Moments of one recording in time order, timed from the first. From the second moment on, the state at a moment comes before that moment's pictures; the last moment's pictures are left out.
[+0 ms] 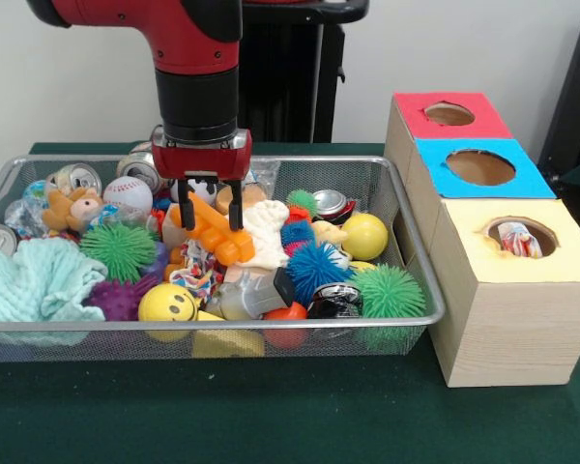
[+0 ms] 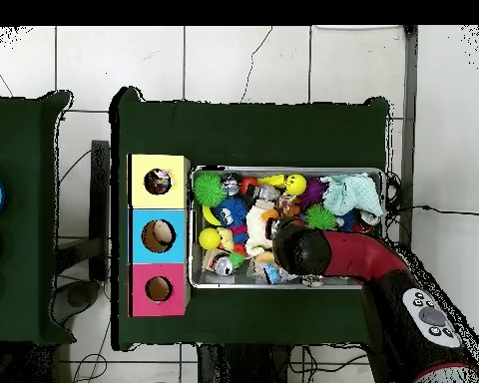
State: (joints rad) arm -0.63 -0.59 0.25 1.76 -0.39 0.36 1.71
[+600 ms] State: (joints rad) arm -0.63 -0.58 0.26 1.75 -0.37 0.39 1.71
